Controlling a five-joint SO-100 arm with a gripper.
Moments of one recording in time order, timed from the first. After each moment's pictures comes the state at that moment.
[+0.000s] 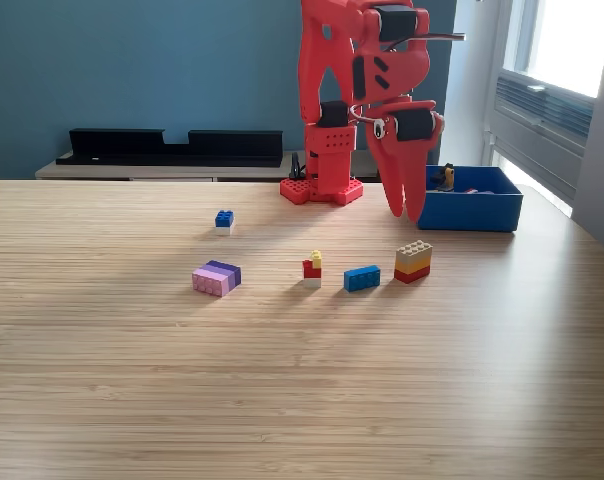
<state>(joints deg) -18.8 101.6 106.9 61.1 2.4</state>
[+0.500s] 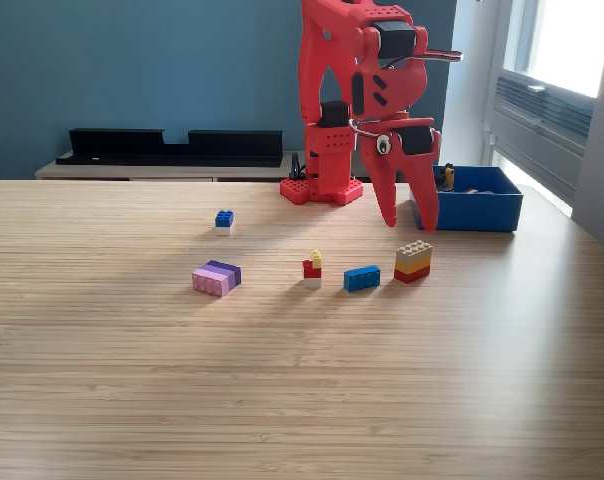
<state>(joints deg) -19.3 101.6 111.6 58.7 -6.5</state>
